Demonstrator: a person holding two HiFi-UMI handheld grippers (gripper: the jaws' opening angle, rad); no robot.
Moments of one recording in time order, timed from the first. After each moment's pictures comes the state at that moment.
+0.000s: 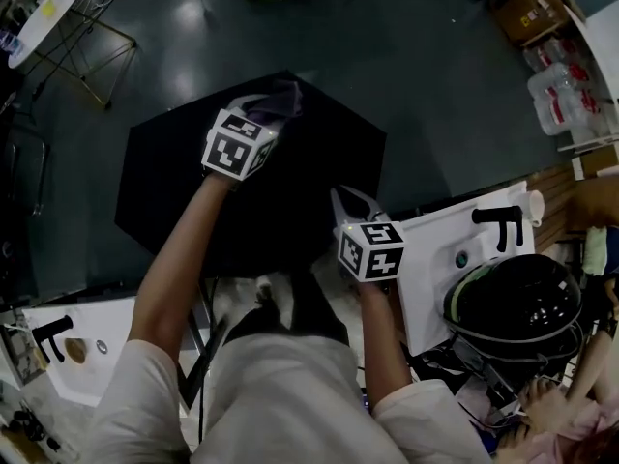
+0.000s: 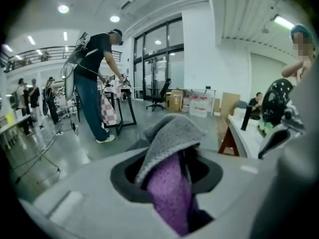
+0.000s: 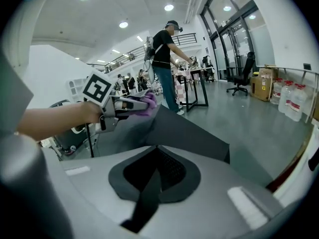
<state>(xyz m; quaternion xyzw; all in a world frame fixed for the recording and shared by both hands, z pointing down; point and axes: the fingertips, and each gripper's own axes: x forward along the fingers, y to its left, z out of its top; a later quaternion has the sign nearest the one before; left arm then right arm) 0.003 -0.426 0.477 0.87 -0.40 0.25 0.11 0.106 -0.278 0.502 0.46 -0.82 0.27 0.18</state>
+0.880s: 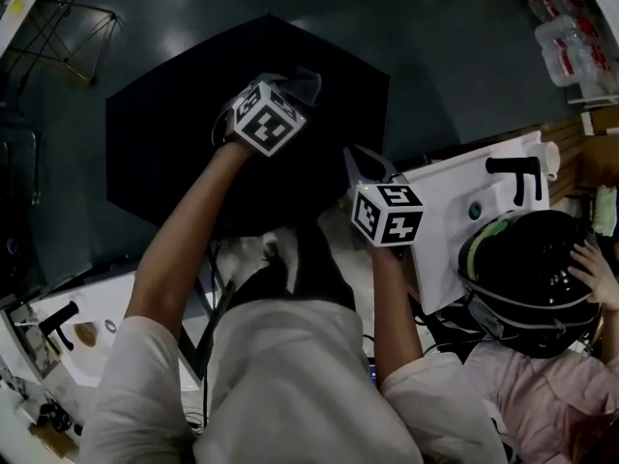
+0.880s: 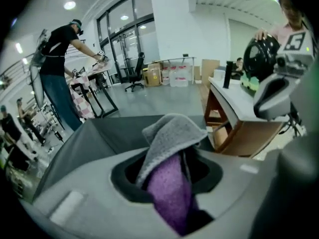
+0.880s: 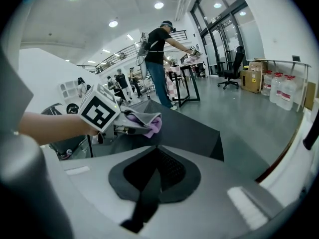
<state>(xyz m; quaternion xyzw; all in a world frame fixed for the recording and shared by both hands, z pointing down) 0.065 -0.378 0.585 0.86 -0.29 0.42 0.07 0.142 -0.264 0.540 0.49 -0.80 0.31 0.18</state>
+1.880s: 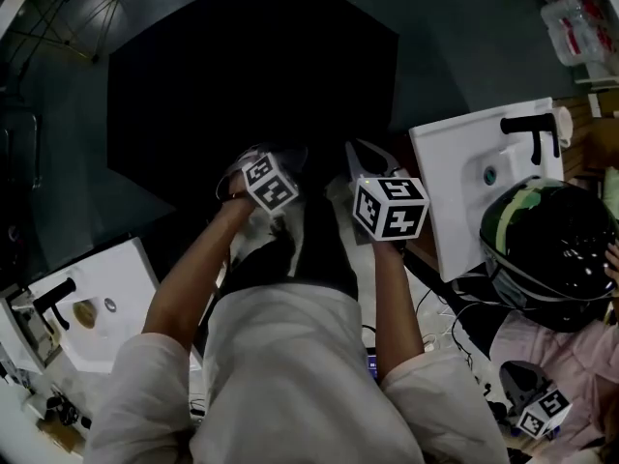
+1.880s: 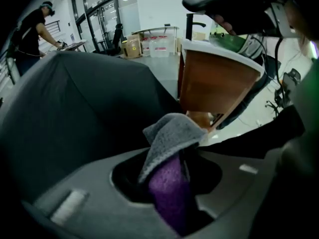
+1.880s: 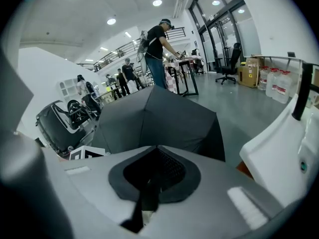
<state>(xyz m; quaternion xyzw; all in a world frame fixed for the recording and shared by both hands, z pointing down) 0.017 -0.136 0.750 0.81 -0.19 0.55 0.11 0.123 -0.167 0.576 0.49 -0.79 0.32 0.19</state>
